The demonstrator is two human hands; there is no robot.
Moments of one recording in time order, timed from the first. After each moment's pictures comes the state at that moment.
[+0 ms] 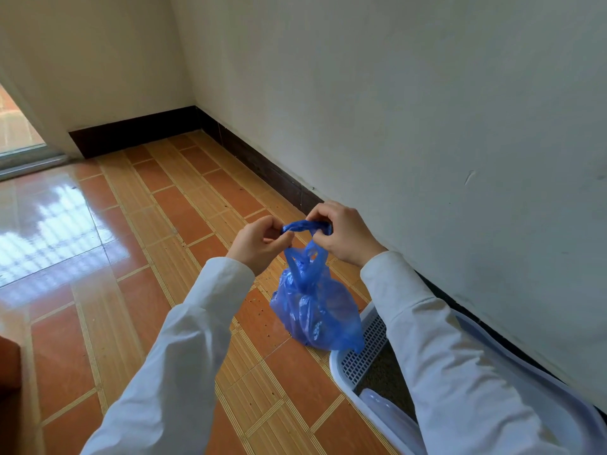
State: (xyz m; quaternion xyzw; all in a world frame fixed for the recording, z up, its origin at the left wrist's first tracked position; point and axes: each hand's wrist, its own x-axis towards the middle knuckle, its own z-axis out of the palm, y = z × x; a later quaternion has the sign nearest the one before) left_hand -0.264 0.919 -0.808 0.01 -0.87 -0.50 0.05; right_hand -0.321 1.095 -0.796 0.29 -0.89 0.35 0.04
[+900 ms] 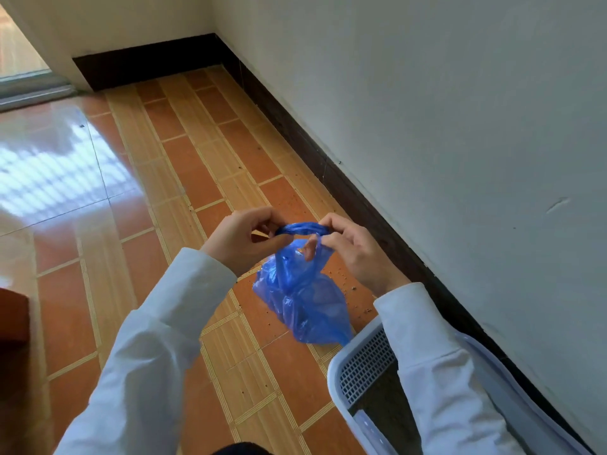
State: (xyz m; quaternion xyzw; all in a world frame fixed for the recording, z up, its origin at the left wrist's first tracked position) left_hand -0.298 0.887 -0.803 -0.01 -0.89 -0.45 0.02; right_hand -0.351 1.089 -0.814 0.26 -0.75 0.57 -0.24
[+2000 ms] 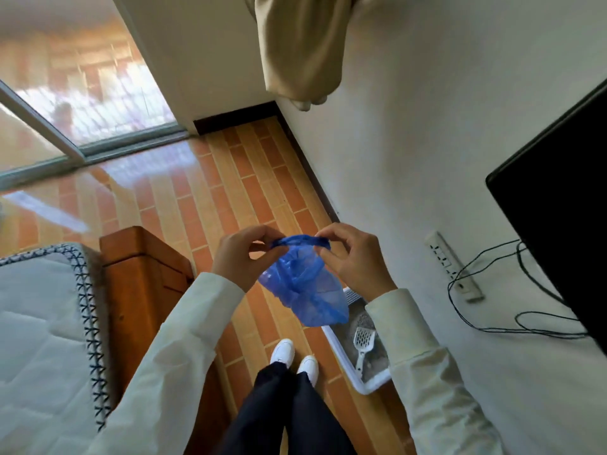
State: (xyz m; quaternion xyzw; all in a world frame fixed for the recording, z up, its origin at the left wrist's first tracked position) left_hand -0.108 0.898 -0.164 0.13 -0.85 -0.51 0.10; right_hand -0.202 1.089 -0.165 0.29 -0.82 0.47 -0.13
